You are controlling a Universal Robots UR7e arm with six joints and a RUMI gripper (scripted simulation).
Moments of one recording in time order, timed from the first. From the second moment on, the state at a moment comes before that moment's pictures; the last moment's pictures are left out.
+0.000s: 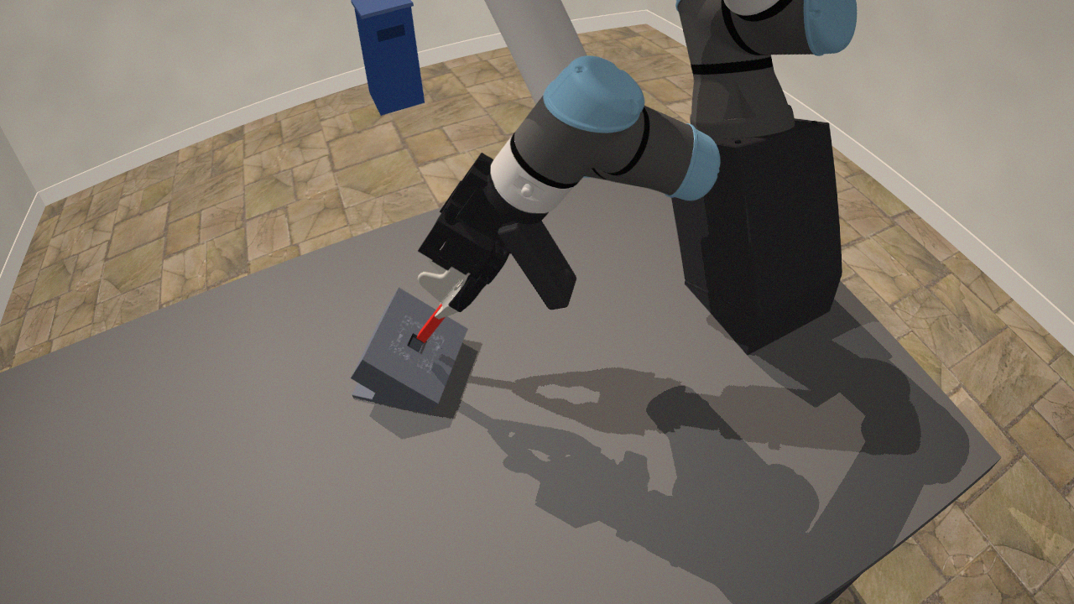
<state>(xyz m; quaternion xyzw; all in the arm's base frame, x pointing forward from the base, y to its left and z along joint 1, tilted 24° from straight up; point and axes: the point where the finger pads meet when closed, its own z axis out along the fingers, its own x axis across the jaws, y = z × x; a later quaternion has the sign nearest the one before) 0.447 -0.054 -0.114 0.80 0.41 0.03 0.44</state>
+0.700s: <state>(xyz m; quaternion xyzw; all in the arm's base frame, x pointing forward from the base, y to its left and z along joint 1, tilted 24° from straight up) 0.455 -0.067 -0.125 0.80 0.41 0.03 0.44</state>
